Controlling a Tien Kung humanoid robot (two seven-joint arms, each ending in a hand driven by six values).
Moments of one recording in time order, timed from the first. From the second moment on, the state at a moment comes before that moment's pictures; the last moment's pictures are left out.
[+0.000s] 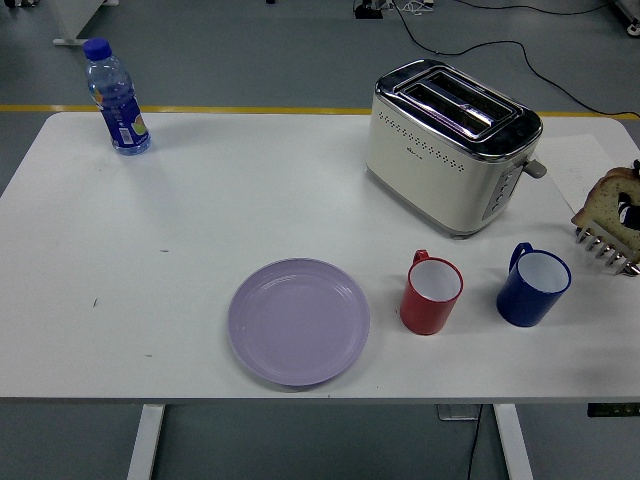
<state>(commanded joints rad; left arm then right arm) -0.08 0.06 -1.06 -0.18 1.11 0.09 0.24 0.45 -0.46 1.22 1.18 -2.18 -0.11 -0.35</state>
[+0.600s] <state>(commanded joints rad) -0.09 0.06 -1.07 -0.18 1.11 0.09 0.24 0.46 -0.53 1.24 1.31 -2.17 -0.16 -0.35</state>
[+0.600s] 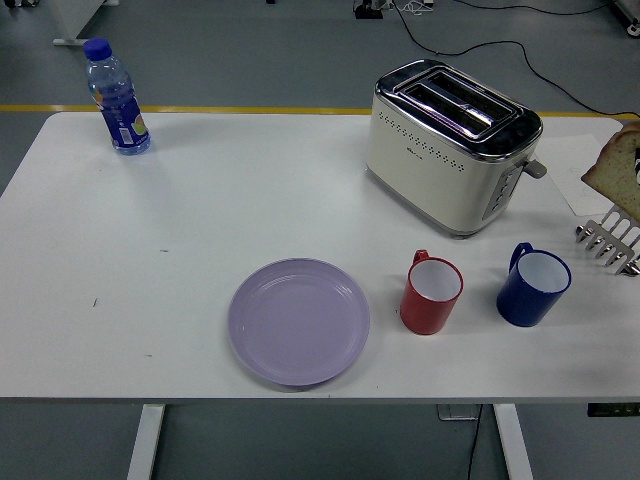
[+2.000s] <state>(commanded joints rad) -0.09 0.07 -1.07 -0.18 1.11 0.09 0.24 0.78 -0.54 1.12 1.44 -2.07 -0.15 -0.40</state>
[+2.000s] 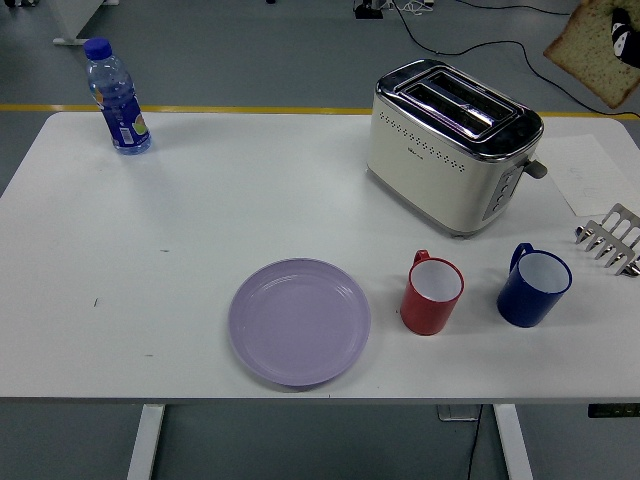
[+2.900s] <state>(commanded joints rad) -0.10 0.07 -1.07 -0.18 1.11 0.09 0.25 0.98 -0.32 0.96 1.20 -1.98 -0.25 -0.33</state>
